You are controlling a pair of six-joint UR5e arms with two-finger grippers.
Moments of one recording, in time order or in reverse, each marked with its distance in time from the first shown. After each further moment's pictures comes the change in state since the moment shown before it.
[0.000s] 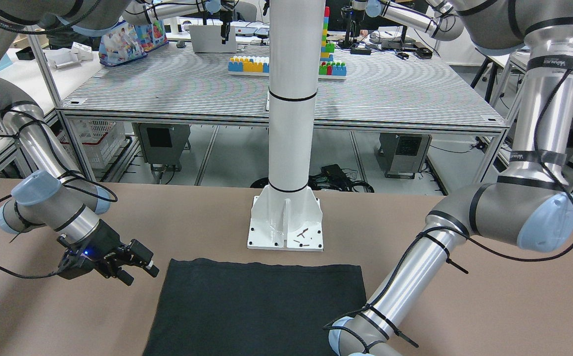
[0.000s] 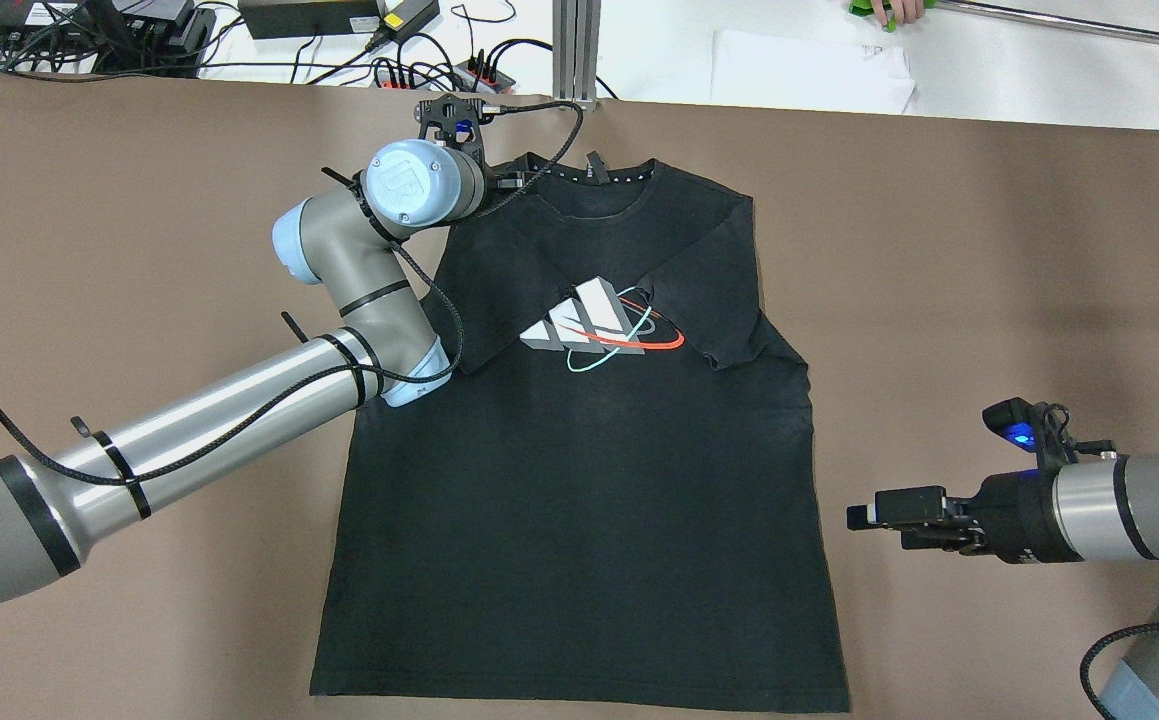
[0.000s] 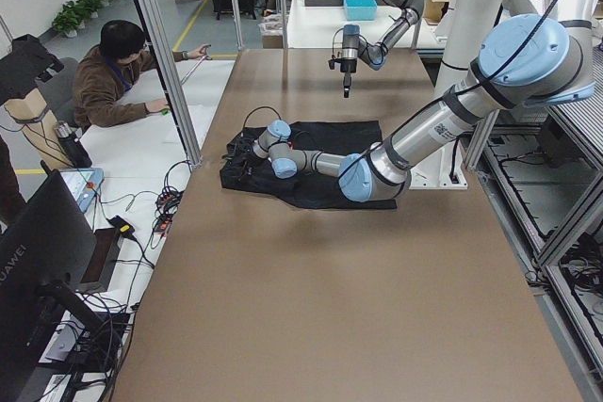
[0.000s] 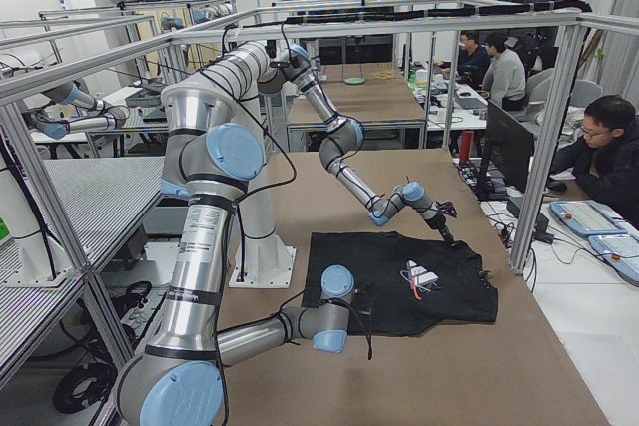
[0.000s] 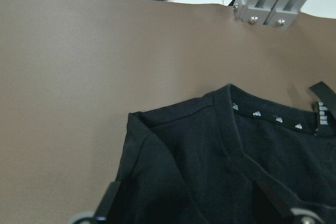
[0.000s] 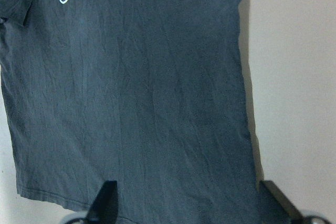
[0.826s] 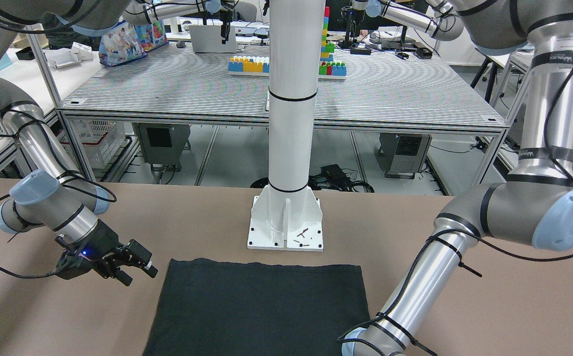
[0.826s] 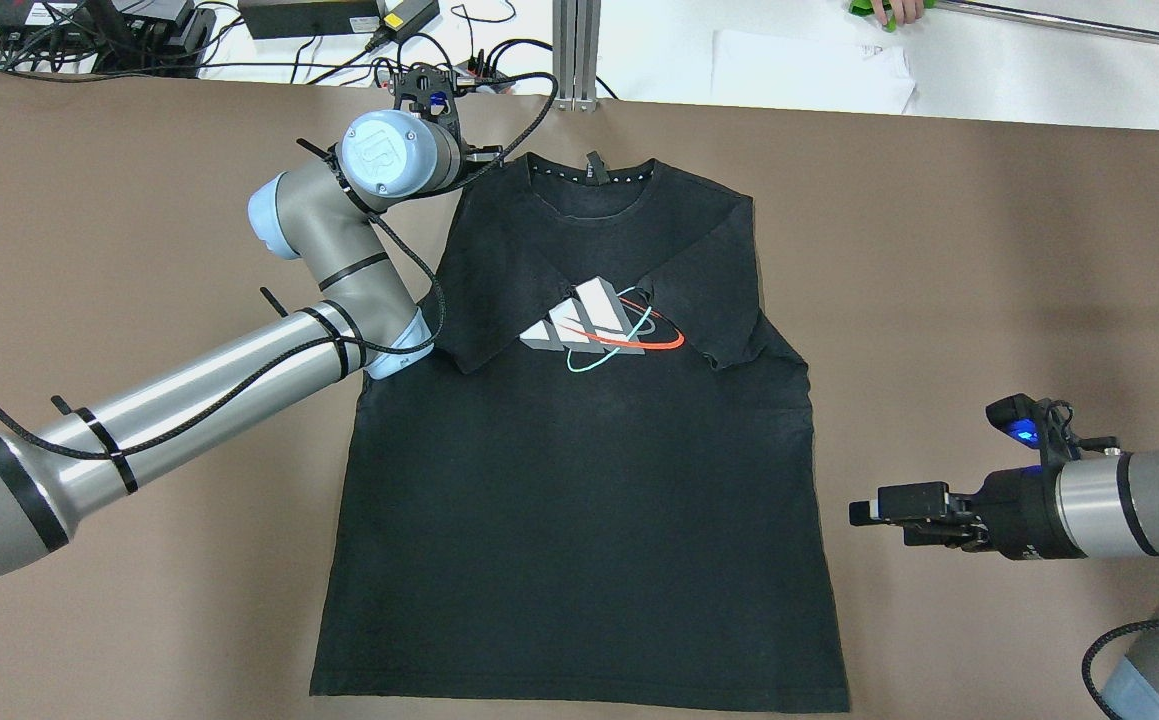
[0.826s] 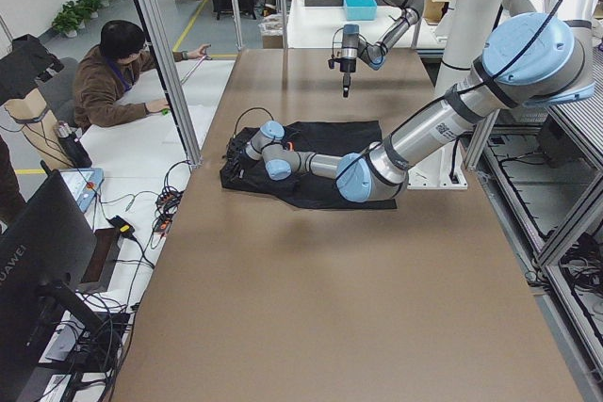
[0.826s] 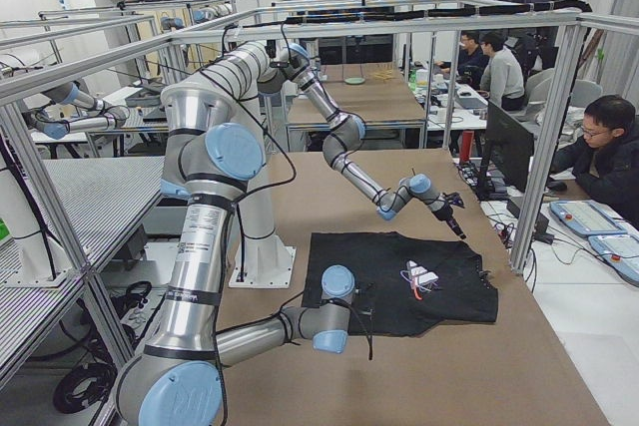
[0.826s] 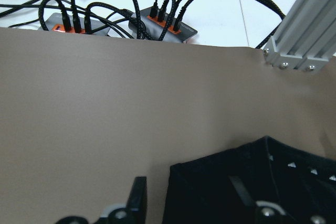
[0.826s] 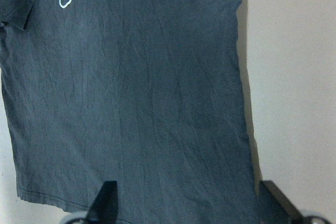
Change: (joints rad) left arm -0.055 -0.002 0.011 0.003 -0.009 0.010; right arm 0.007 -0.001 0.001 -0.001 0.002 0.000
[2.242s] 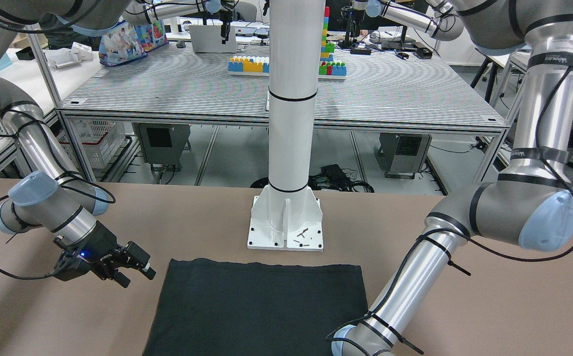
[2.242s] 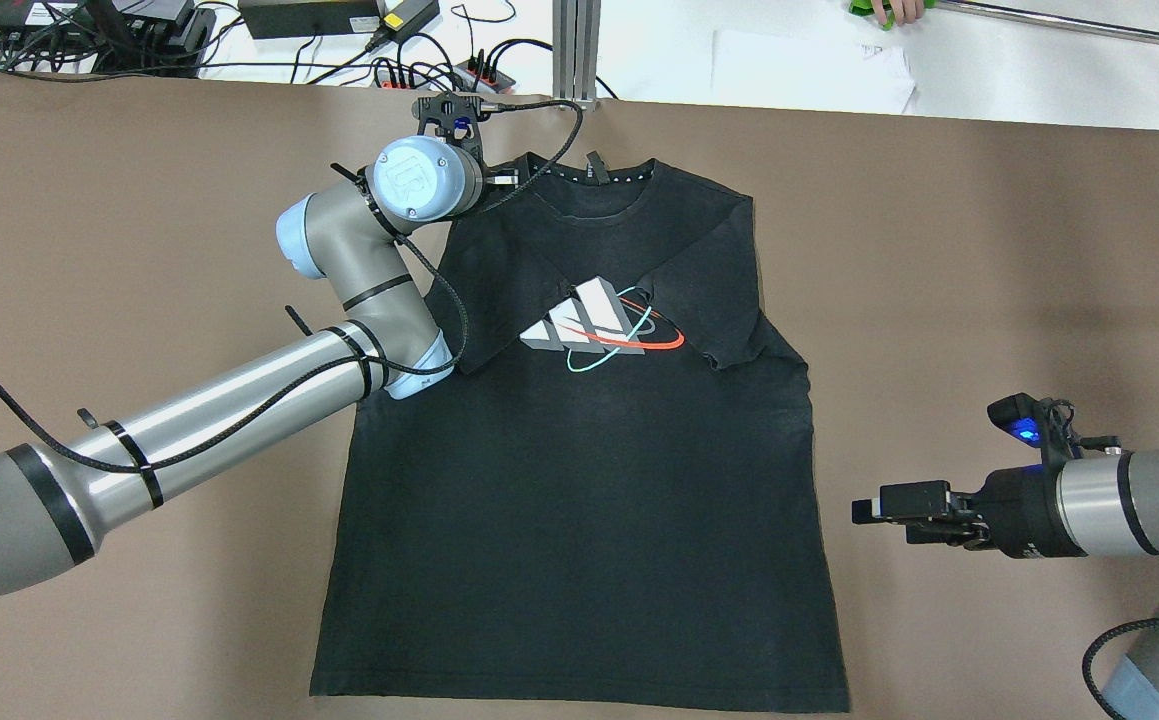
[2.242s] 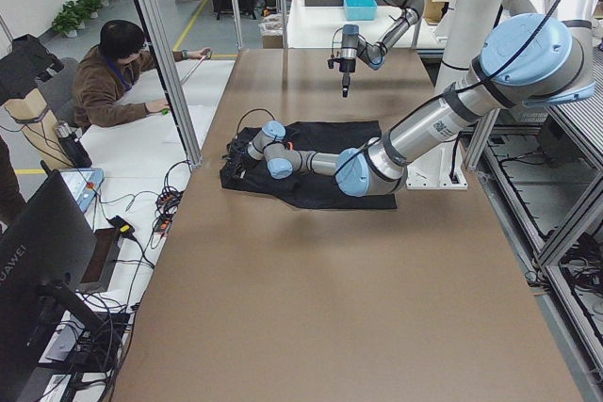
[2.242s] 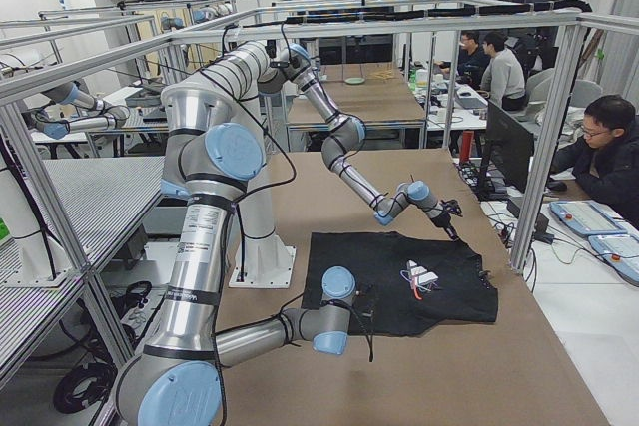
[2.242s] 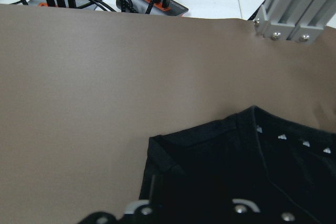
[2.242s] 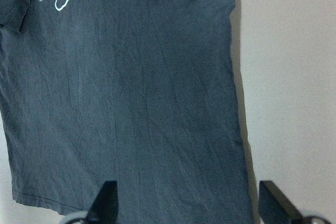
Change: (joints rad) left arm 0.031 -0.033 0.060 0.002 0.020 0.000; right arm 0.003 -0.002 -0.008 -0.001 -0.004 -0.007
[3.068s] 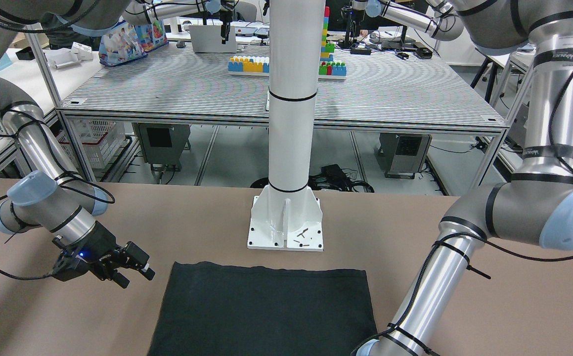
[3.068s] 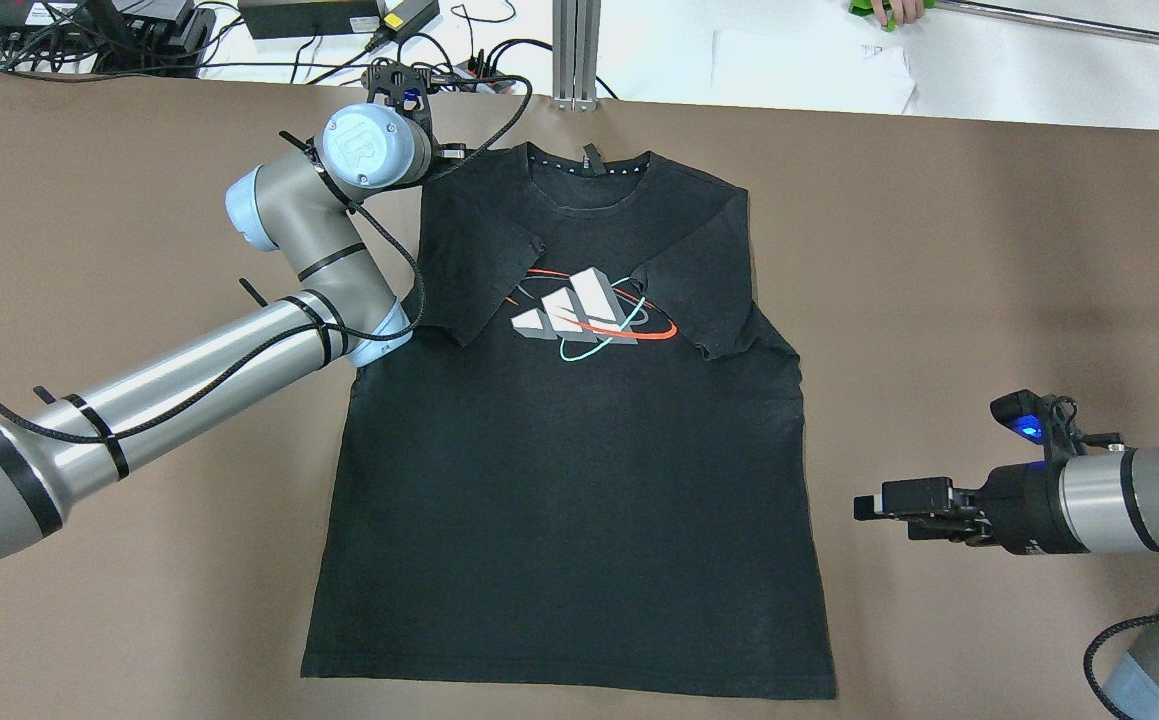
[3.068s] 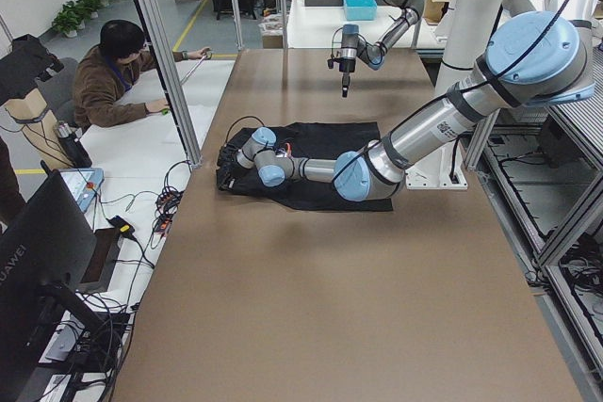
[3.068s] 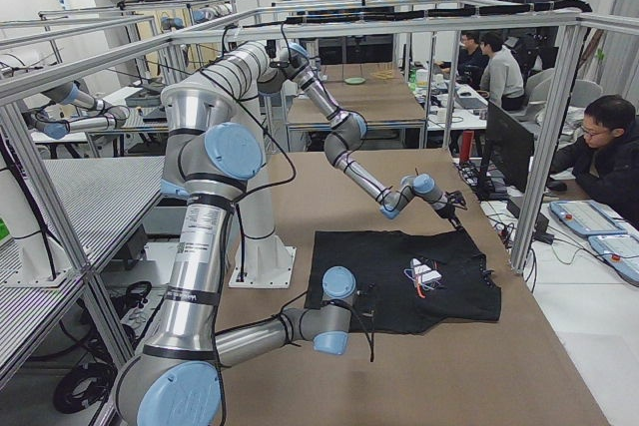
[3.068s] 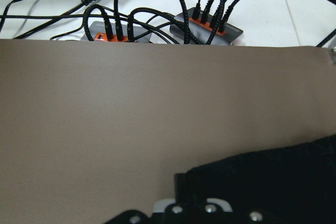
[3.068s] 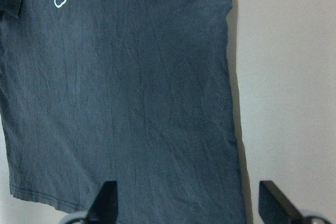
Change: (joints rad) left arm -0.058 0.031 0.013 0.009 -0.002 0.065; right arm 0.006 0.001 0.000 0.000 0.000 -0.002
